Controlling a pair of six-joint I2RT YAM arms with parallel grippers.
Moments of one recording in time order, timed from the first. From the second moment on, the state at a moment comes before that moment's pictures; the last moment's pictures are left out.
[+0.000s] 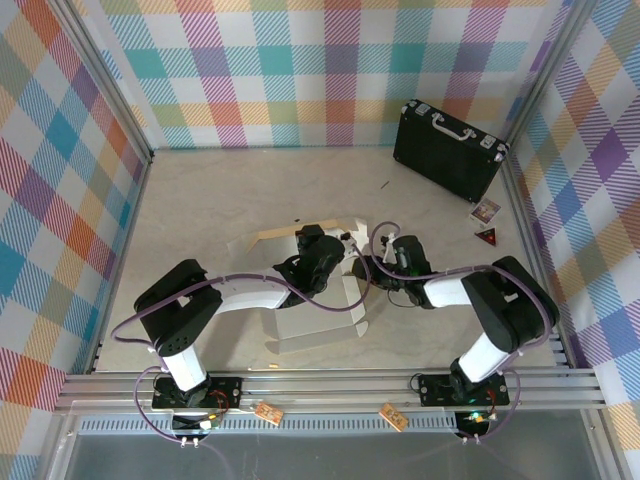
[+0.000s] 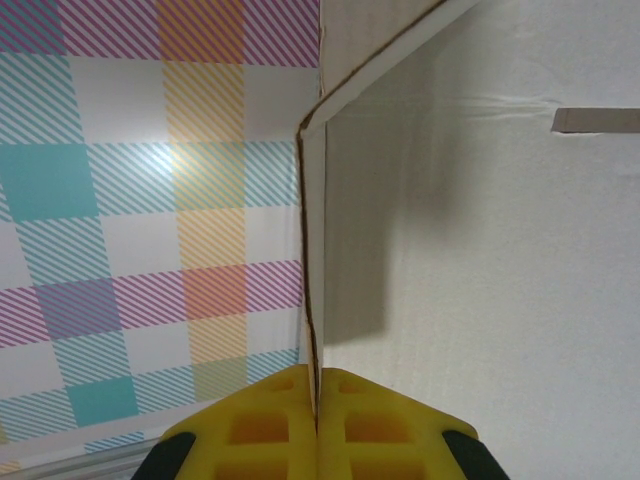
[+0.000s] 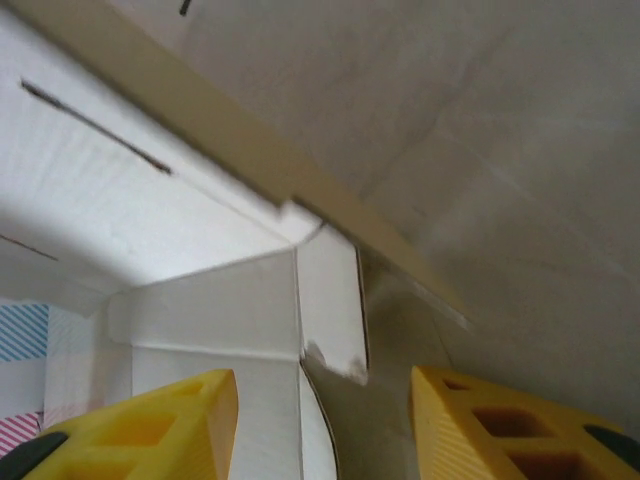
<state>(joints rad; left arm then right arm) -0.93 1.73 0.92 0.30 -0.91 1.07 0.48 1.64 0.50 0.50 -0.42 0.82</state>
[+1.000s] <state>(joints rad) -0.93 1.72 0.93 0.22 -0.92 1.00 0.49 1.83 0.58 0.88 -0.65 0.88</state>
